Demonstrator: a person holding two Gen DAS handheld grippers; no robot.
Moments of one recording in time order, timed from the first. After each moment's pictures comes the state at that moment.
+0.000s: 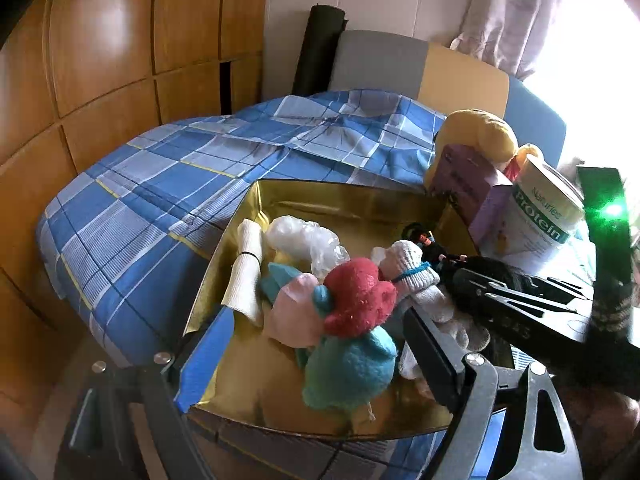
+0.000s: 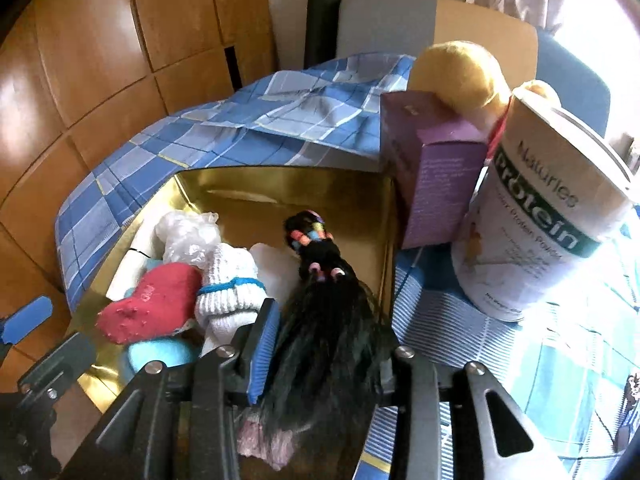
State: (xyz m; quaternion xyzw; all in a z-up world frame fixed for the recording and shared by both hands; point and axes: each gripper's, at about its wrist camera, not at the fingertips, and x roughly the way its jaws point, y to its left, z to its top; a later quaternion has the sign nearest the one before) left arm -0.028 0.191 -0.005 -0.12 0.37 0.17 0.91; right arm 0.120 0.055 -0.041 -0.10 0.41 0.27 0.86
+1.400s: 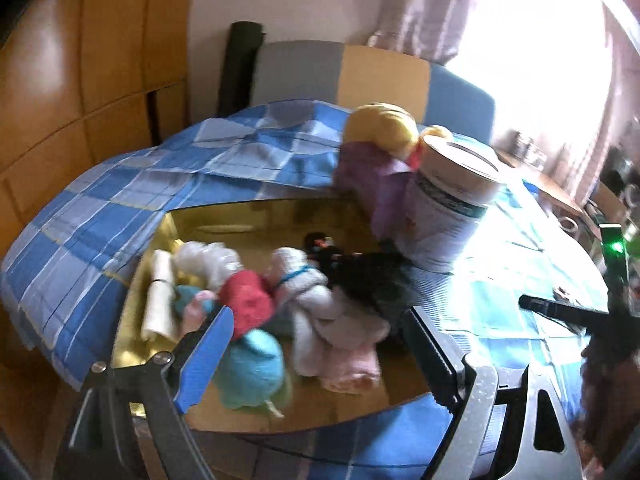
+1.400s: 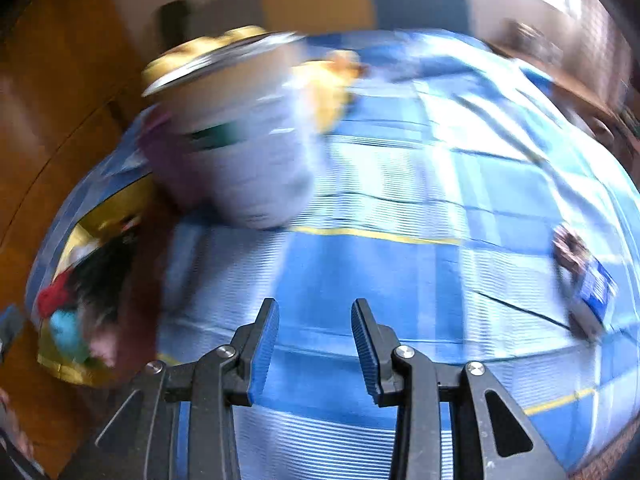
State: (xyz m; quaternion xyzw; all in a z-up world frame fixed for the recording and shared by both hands) left arm -0.017 0.122 0.017 -0.07 0.35 0.05 0.93; right arm 0.122 -0.177 -0.045 0.05 0.47 0.10 0.88
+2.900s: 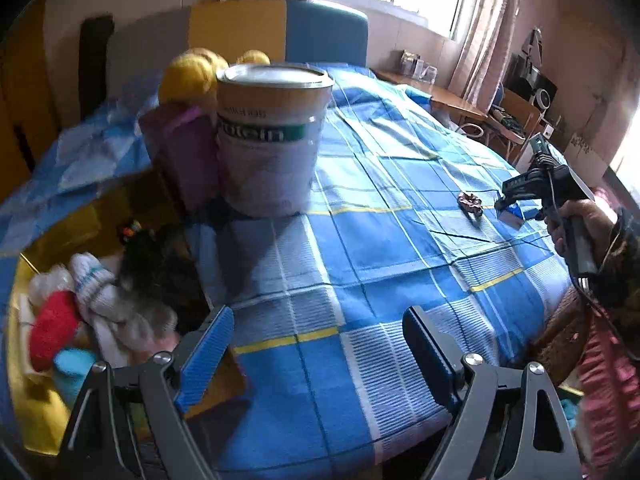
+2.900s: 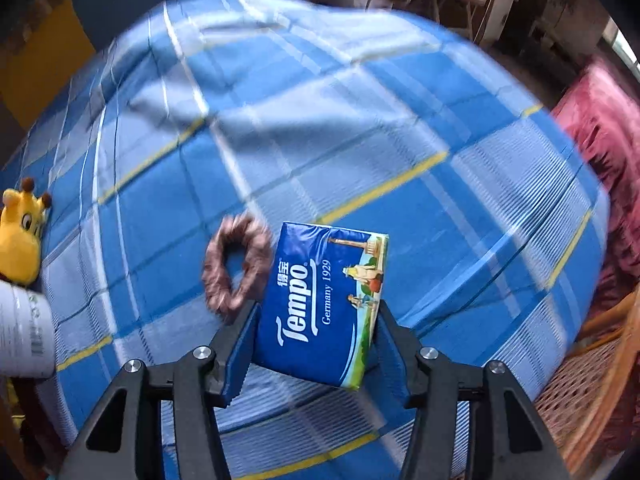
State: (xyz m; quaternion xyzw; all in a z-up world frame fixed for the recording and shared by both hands) left arm 0.024 0.000 -0.006 0.00 0.44 -0.15 0.89; right arm 0.171 -0.428 -0.062 0.18 0.55 -0.21 0.79
